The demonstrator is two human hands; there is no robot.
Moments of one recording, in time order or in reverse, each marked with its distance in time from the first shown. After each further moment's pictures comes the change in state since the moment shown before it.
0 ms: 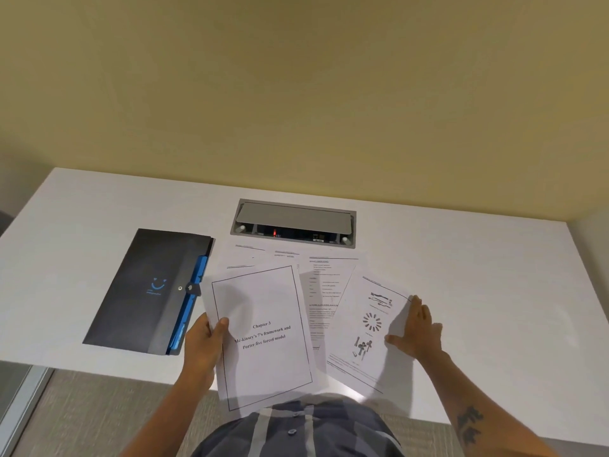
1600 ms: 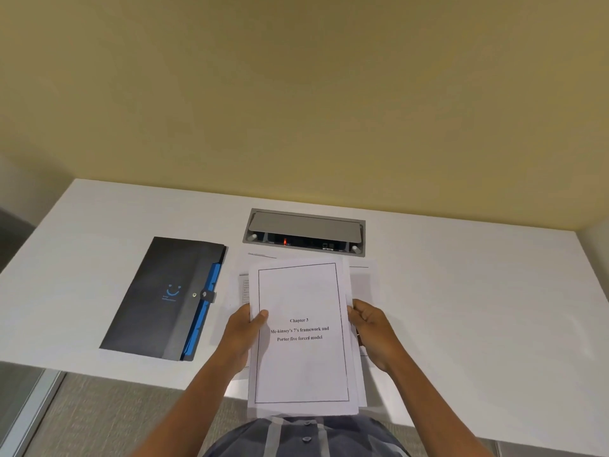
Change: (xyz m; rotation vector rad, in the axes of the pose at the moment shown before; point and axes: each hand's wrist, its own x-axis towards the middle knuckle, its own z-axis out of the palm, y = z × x) left_hand -0.001 0.052 0.029 0.106 -0.263 -0.072; right_hand -0.052 -0.115 -0.005 1.291 -0.282 -0.316
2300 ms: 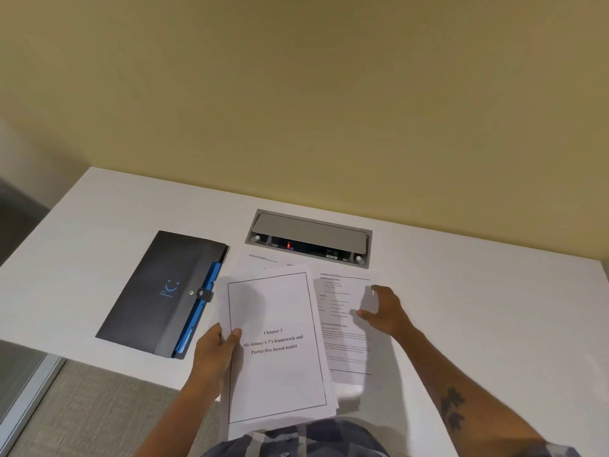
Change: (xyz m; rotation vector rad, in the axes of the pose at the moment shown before) left_hand -0.009 -0.040 -0.012 -0.168 0.261 -0.101; right_hand 0.072 -0.043 -0.064 -0.931 0.081 0.040
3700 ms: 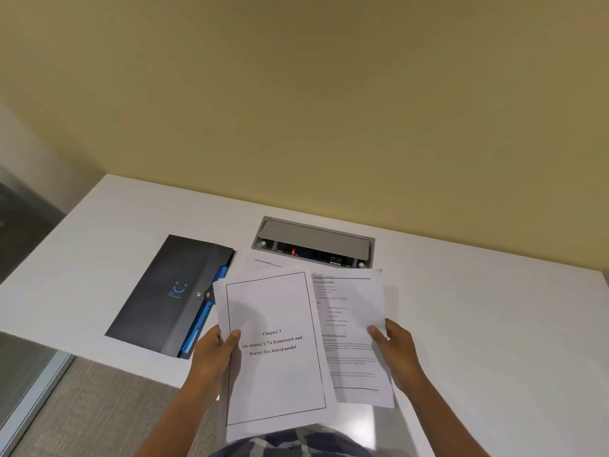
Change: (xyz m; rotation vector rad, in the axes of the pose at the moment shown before) left_hand -0.009 -0.005 -0.013 -0.119 -0.007 0.016; right_hand -0.057 0.034 0.045 0.831 0.166 0.091
